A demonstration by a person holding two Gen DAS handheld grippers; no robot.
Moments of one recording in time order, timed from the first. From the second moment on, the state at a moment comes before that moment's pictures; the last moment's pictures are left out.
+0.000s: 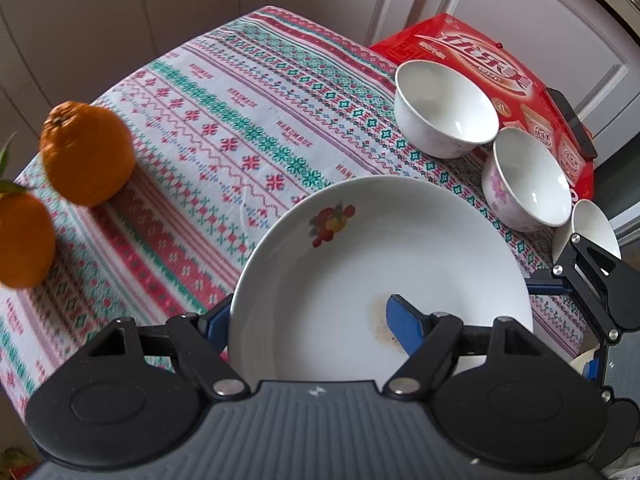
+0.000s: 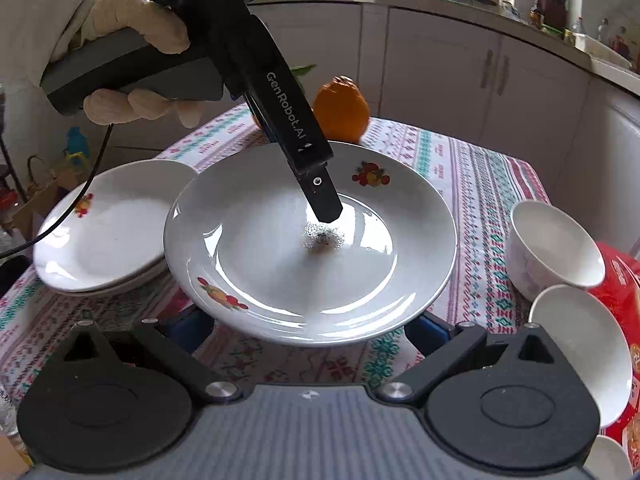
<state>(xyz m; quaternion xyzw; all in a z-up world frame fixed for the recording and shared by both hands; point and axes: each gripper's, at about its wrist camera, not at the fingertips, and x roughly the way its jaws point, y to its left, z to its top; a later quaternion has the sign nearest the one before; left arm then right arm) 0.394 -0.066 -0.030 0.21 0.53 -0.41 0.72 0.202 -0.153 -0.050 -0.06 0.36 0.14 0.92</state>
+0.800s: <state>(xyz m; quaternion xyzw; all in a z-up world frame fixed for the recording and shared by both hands) 0.351 0.045 -0.013 0.13 0.53 -0.33 0.77 0.189 -0.092 -0.033 -0.10 0.34 0.24 0.90</state>
